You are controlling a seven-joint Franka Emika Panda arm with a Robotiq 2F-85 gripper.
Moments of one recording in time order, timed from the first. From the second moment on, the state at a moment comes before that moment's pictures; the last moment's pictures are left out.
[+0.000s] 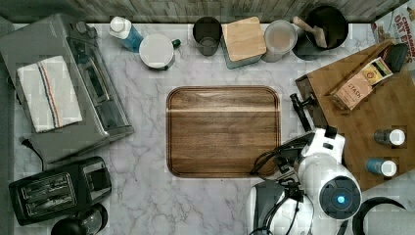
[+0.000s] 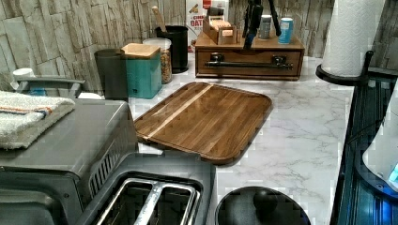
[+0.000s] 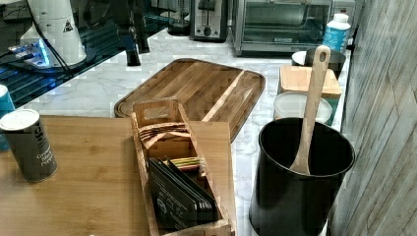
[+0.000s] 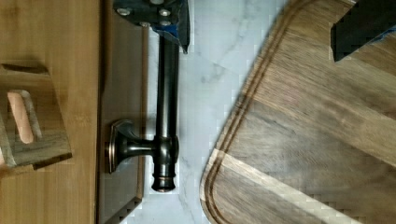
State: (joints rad) arm -0.09 -0.21 -0.35 -2.52 -0.14 0.95 -1.58
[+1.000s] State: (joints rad) arm -0.09 -0.04 -0.45 -2.47 0.07 0.99 -1.91
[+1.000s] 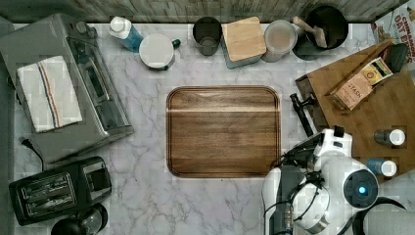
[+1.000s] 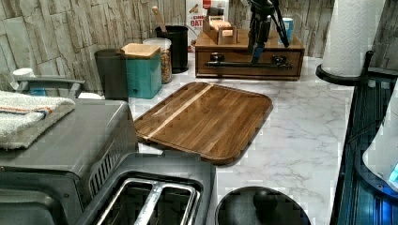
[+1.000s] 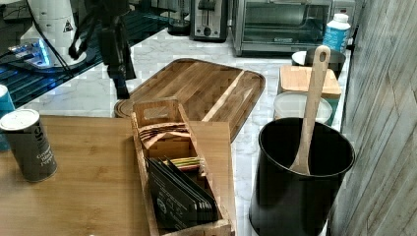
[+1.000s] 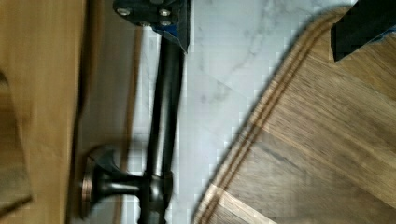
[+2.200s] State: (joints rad) arm -0.08 0.04 -0.47 -2.41 0.22 1.06 -1.99
